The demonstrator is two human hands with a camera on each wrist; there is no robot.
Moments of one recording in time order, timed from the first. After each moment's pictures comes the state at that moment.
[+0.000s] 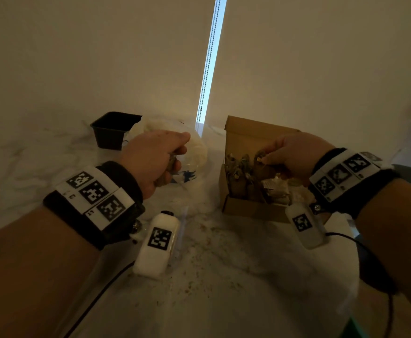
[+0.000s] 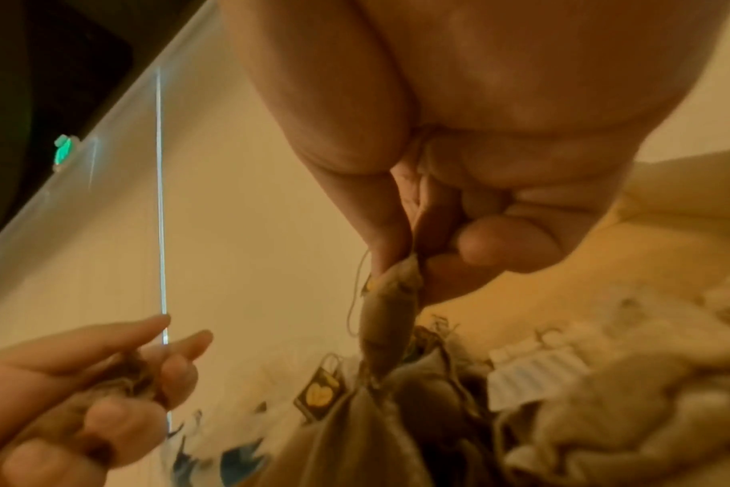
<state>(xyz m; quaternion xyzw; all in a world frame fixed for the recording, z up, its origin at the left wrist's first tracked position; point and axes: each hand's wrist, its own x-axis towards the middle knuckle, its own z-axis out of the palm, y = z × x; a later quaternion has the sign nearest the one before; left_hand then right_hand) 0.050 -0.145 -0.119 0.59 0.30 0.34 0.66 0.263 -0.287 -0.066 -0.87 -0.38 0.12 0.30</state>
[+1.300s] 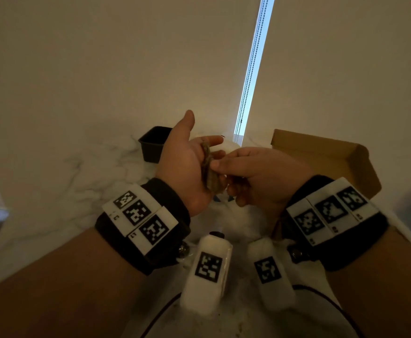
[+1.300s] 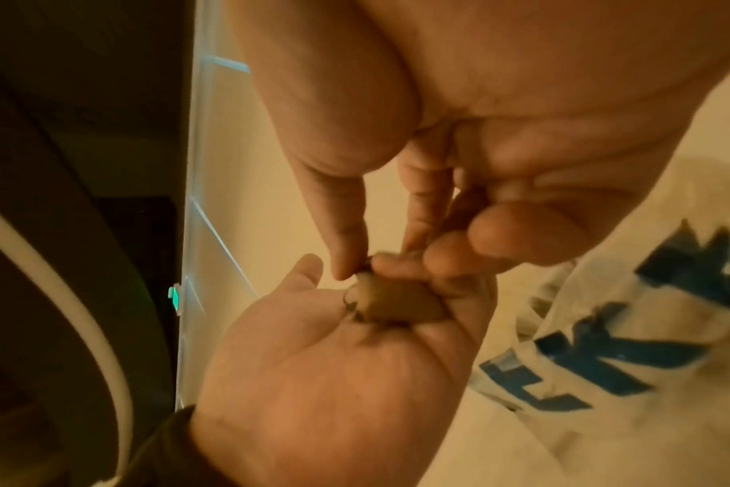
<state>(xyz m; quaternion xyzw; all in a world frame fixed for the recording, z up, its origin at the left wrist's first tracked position) 0.040 -0.143 -0.102 0.40 0.21 0.35 0.82 0.150 -0.217 -0.081 -0.67 -0.49 0.35 0.43</state>
